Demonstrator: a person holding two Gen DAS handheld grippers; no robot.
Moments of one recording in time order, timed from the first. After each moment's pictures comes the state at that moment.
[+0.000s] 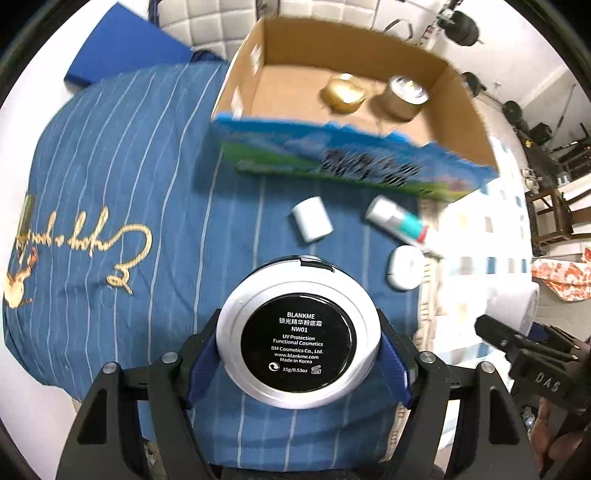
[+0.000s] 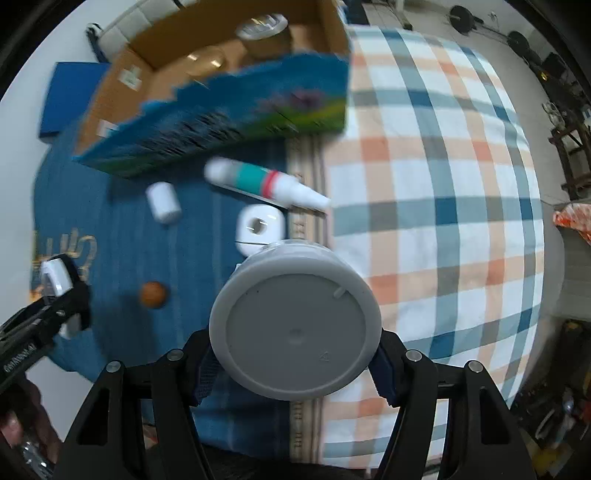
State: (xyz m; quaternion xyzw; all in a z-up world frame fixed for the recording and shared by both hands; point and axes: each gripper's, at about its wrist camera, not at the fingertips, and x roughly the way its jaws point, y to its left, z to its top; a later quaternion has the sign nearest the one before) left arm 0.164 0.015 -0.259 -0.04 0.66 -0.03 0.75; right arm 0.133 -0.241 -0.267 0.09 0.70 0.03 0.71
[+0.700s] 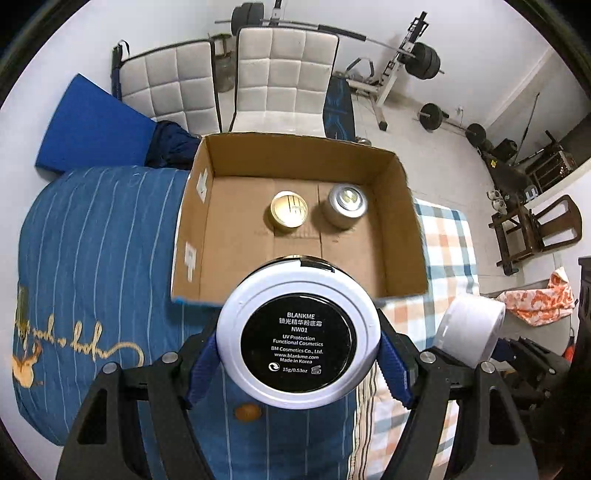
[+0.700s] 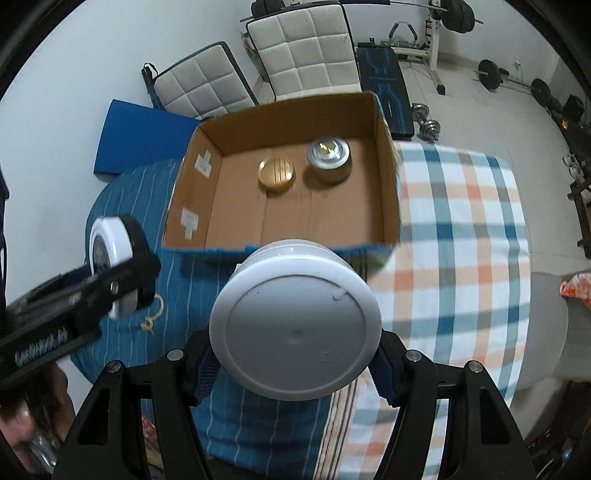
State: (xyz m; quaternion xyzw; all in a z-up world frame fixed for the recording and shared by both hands) left arm 0.289 -0.019 -0.163 -0.05 0.60 -0.09 0.80; right arm 0.226 -0.227 -0.153 0.10 0.62 0.08 0.77
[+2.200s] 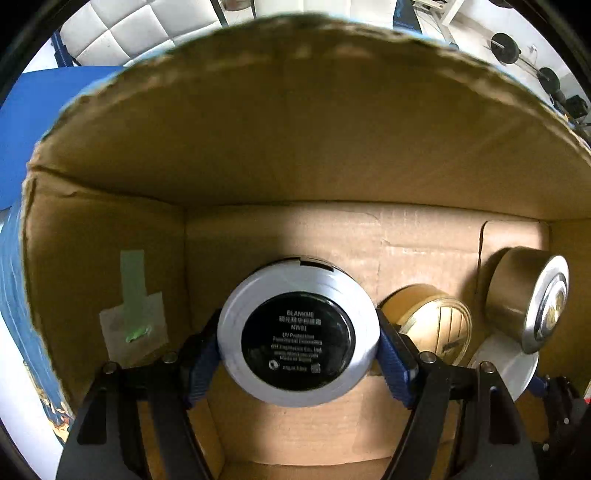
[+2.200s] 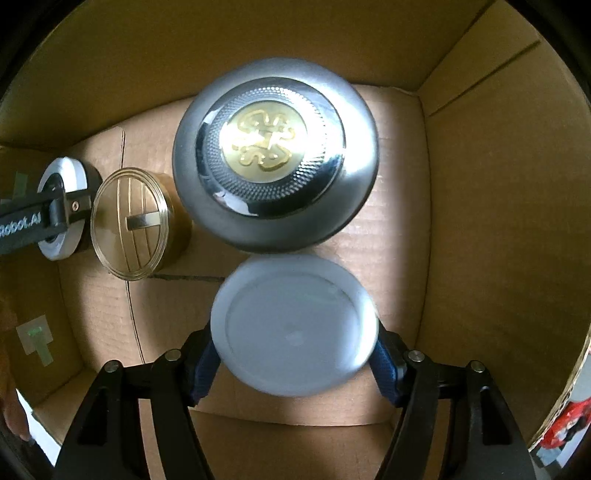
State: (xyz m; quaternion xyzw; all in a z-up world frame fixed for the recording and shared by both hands) left arm 0.506 -0.002 -0.384 0.03 0.74 -0.01 0.67; right arm 0.450 -0.205 -0.398 0.04 0.76 -0.01 0.65
